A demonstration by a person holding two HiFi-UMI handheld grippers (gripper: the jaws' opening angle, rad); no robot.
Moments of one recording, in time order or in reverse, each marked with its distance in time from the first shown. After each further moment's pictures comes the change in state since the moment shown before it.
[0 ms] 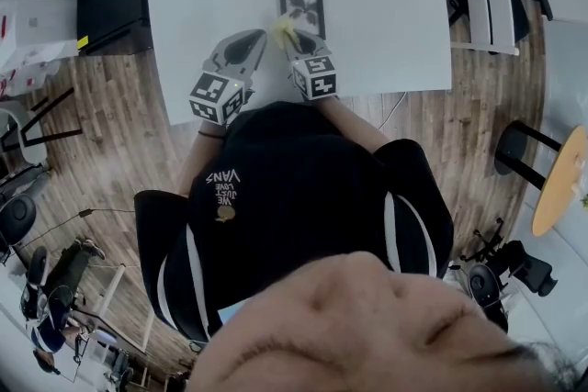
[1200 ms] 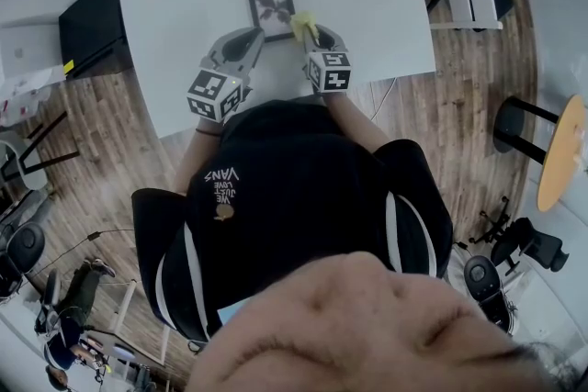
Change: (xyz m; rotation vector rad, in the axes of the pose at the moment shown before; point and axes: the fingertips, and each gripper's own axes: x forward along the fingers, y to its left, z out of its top) left arm 0.048 -0.044 0.006 0.025 0.014 -0.100; right arm -0.063 -0.115 -0.014 0.085 -0.025 -0.246
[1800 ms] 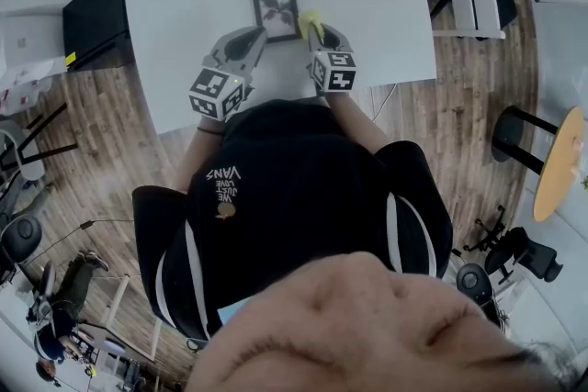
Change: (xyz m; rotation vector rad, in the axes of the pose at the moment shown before) left arm 0.001 0.004 0.000 -0.009 -0.009 0.027; right arm 0.003 -0.006 0.010 0.006 -0.018 0.004
